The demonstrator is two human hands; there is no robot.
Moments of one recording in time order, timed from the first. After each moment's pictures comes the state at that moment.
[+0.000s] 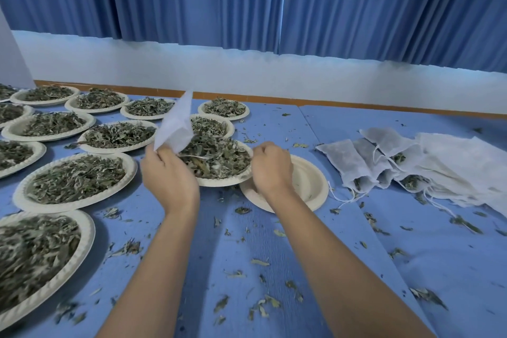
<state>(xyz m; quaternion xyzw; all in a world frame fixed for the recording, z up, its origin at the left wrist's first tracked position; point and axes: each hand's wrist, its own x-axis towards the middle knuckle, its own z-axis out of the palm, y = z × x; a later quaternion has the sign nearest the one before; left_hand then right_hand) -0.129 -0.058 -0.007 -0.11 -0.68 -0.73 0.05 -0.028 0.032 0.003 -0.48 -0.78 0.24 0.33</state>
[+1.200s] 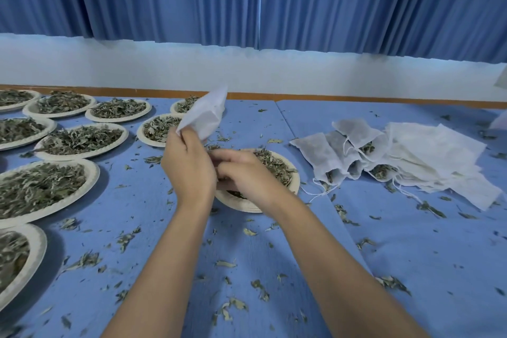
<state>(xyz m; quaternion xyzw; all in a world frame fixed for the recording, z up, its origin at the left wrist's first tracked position) -0.066 -0.023 0.018 -0.23 -0.65 -0.72 -0.01 0.020 0.006 0.025 -0.21 -0.67 0.67 0.23</state>
